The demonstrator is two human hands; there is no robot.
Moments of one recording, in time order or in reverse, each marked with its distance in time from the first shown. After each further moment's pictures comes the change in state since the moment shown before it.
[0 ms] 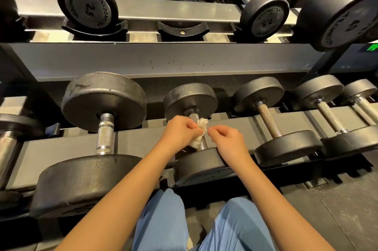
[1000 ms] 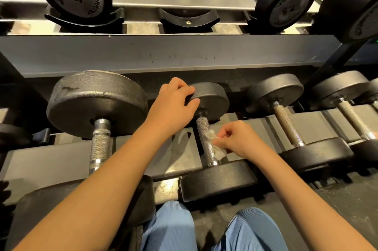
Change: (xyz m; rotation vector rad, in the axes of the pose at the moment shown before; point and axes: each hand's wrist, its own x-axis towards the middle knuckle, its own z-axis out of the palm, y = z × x) left_hand 0.037 0.015 -0.053 0.424 0.208 0.351; right_hand 0.049 -0.005 -0.003 -0.286 -0.251 -0.025
